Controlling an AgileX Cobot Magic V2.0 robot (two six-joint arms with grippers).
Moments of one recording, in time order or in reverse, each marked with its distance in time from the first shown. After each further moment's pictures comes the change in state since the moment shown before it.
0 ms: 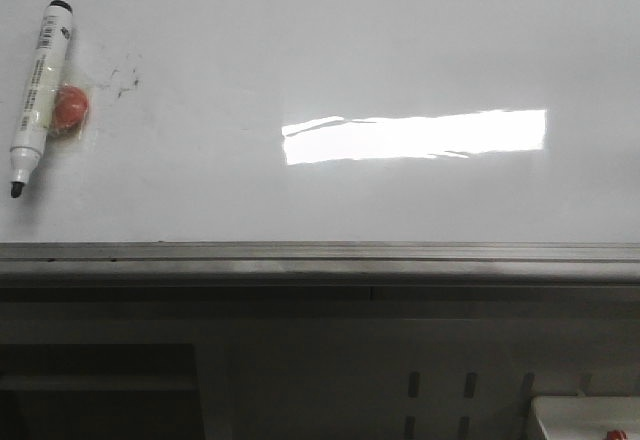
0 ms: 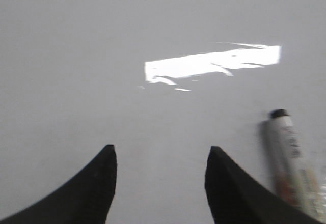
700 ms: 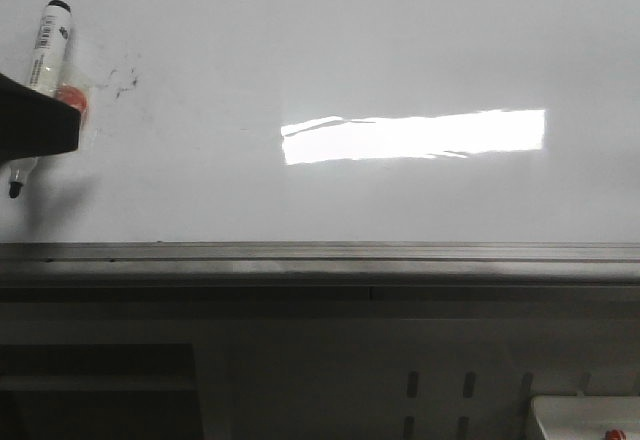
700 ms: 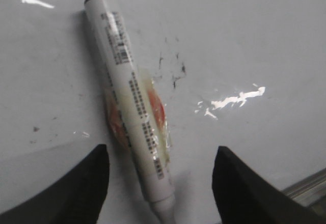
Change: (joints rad) left arm -0.369 0.396 0.000 -0.234 -0.137 0.000; right arm 0.000 0.000 0.000 -0.001 0.000 0.000
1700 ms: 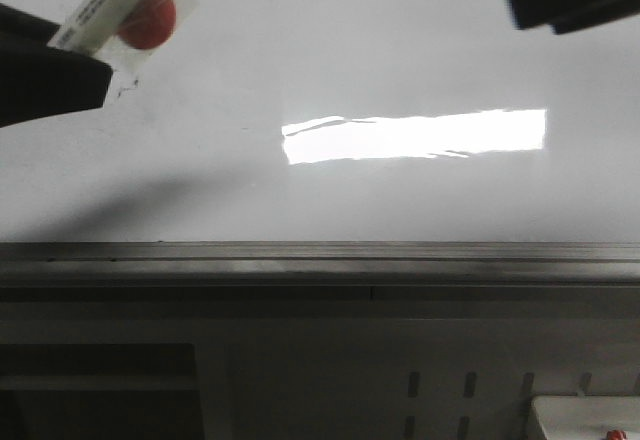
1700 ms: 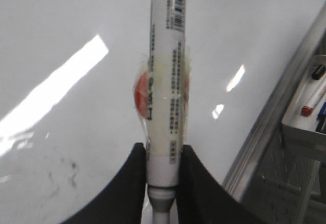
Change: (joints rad) left arm -0.002 -0.084 0.000 0.742 -0.163 0.000; right arm 0.692 0.346 -0.404 0.039 0.182 -0.098
